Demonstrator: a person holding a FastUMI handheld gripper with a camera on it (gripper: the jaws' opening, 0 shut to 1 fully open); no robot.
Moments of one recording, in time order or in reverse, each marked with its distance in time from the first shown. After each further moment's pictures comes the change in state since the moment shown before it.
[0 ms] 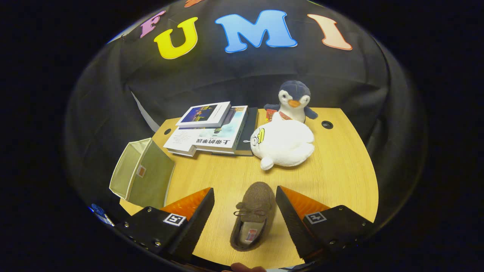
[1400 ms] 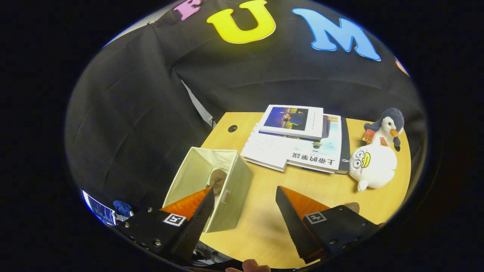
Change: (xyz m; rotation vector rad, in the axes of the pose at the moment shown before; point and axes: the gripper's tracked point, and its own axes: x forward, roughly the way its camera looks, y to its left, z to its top) arm 0.029 0.248 0.066 -0.118 0.108 0.317
